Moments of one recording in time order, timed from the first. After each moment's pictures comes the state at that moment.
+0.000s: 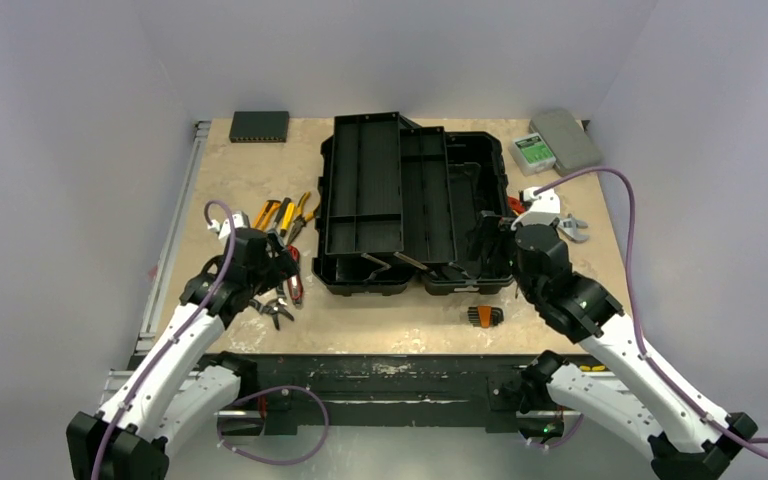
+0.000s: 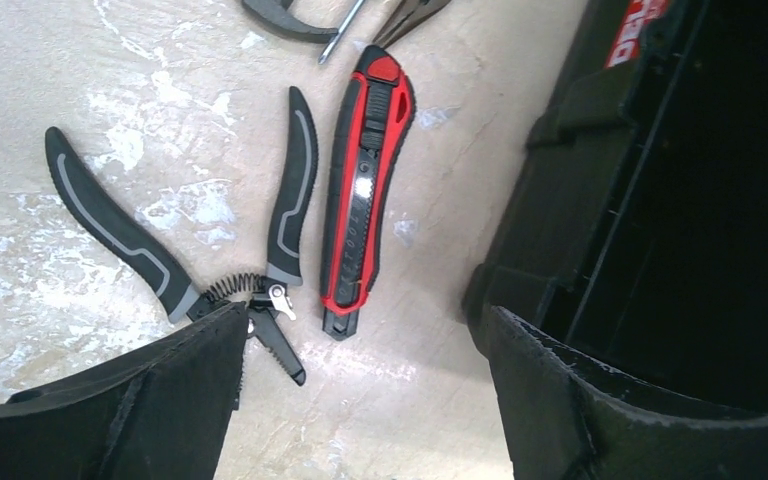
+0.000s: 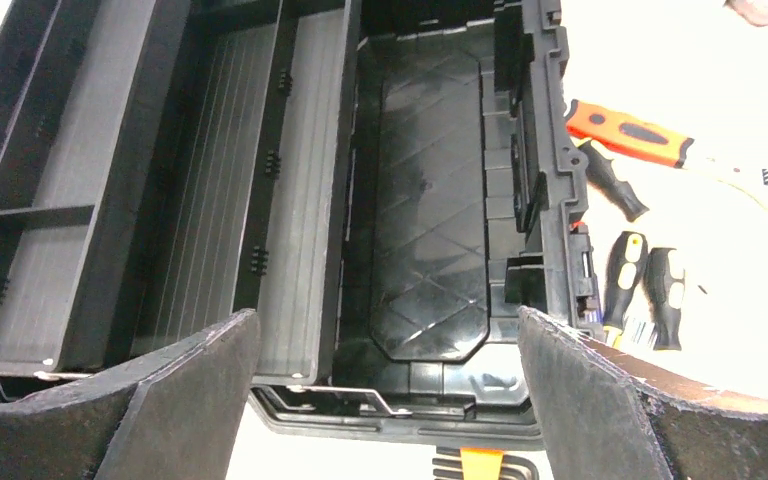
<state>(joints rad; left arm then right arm) -0.33 0.80 0.66 -0.67 -0.25 -0.79 0.65 0.75 0.84 -0.51 0.47 0.45</state>
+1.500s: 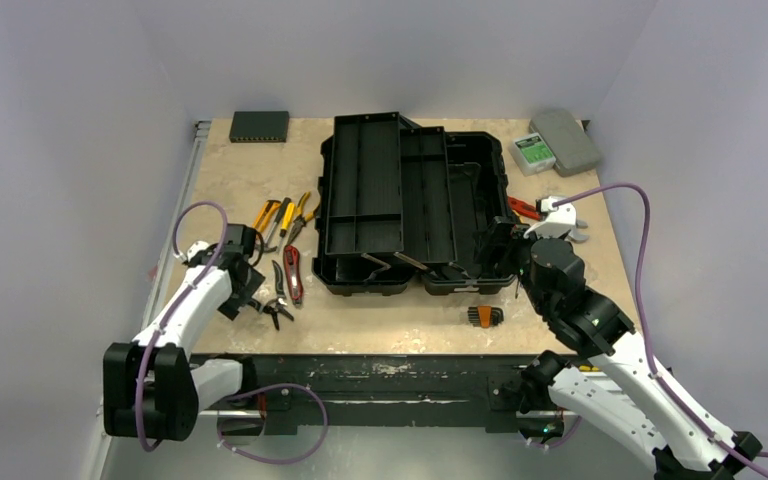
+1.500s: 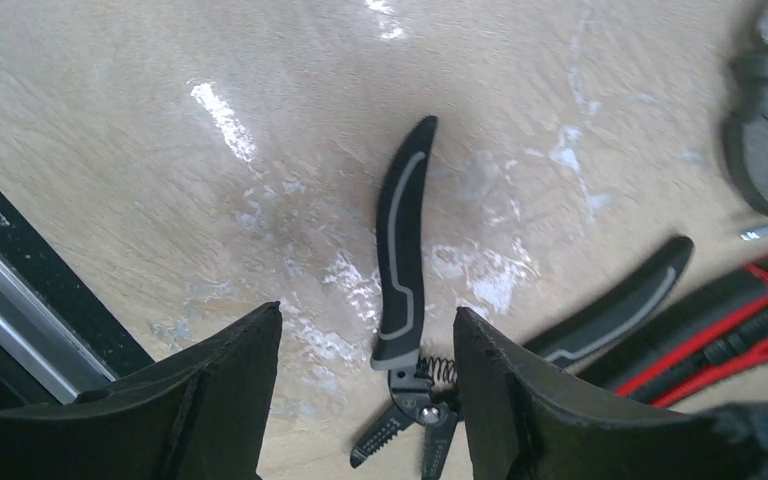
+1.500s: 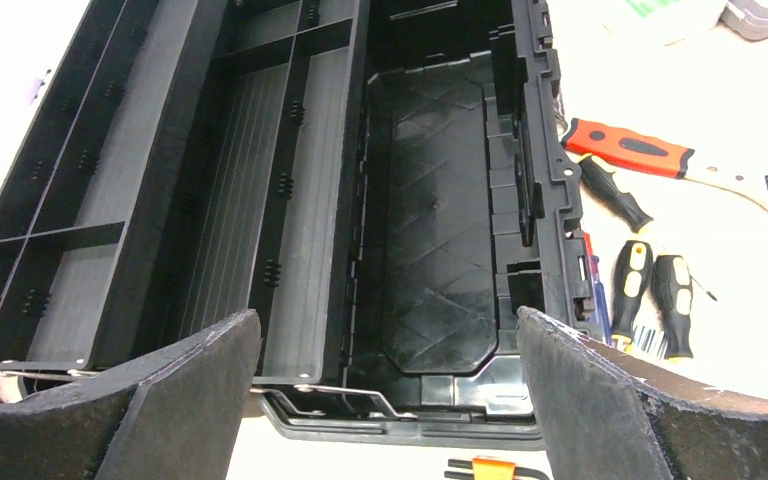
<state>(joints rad) -0.08 1.12 0.65 -0.83 -0.44 -1.08 0.65 0.63 0.78 -0.47 0.50 0.47</state>
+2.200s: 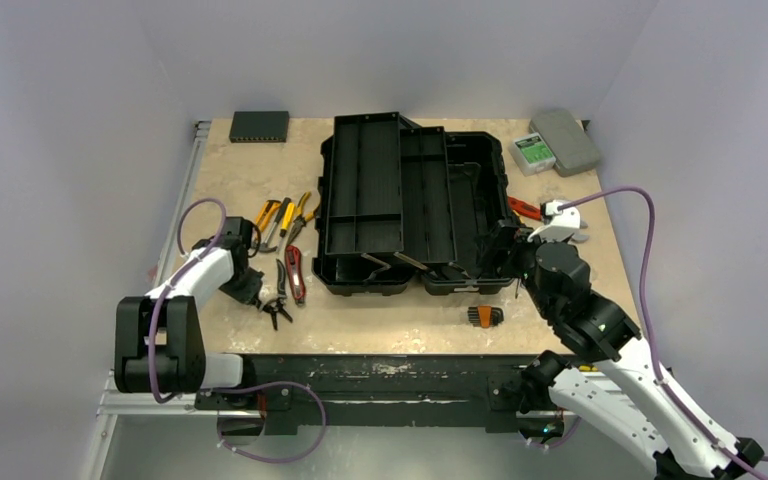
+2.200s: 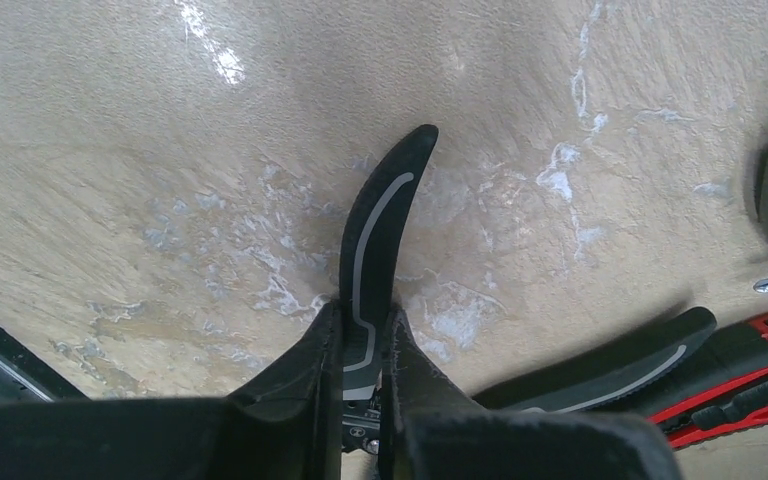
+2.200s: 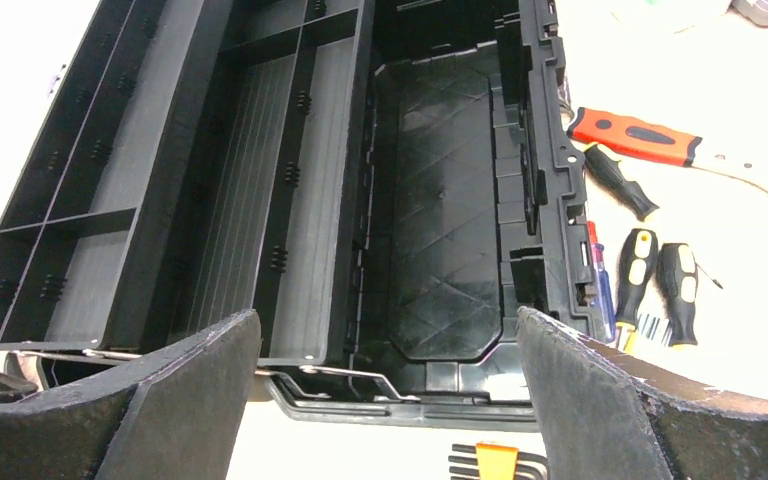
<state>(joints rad) 0.01 1.35 0.68 -0.72 -0.29 -1.09 0.65 0.60 0.78 -0.51 0.48 0.49</state>
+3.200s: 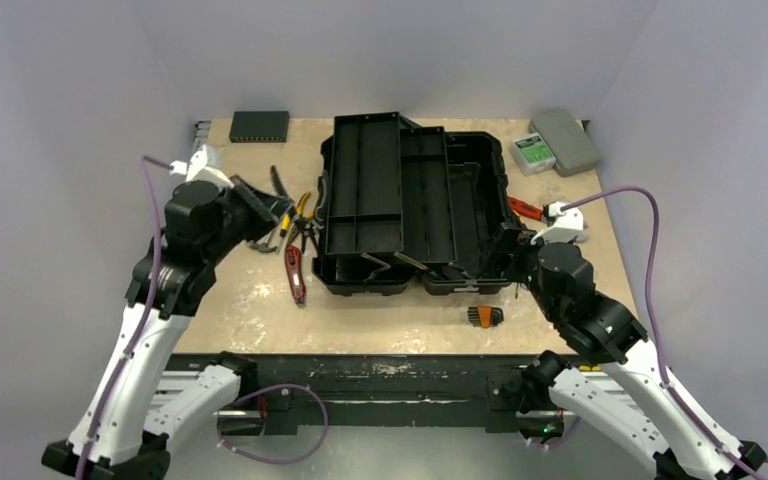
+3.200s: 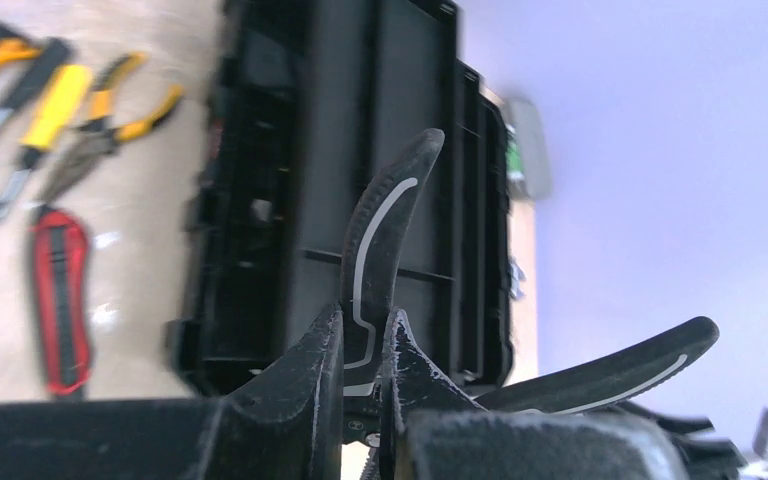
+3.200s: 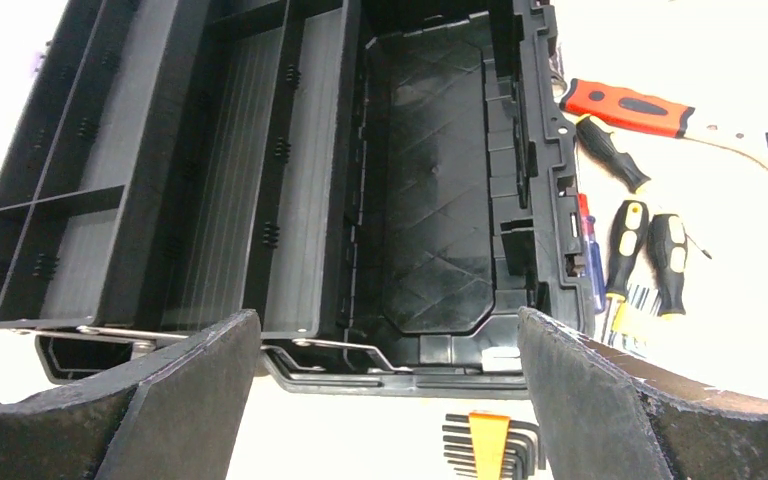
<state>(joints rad) -0.27 0.81 1.13 -0.70 -0.02 -0.87 0.65 0.60 0.81 -0.60 0.47 0.52</state>
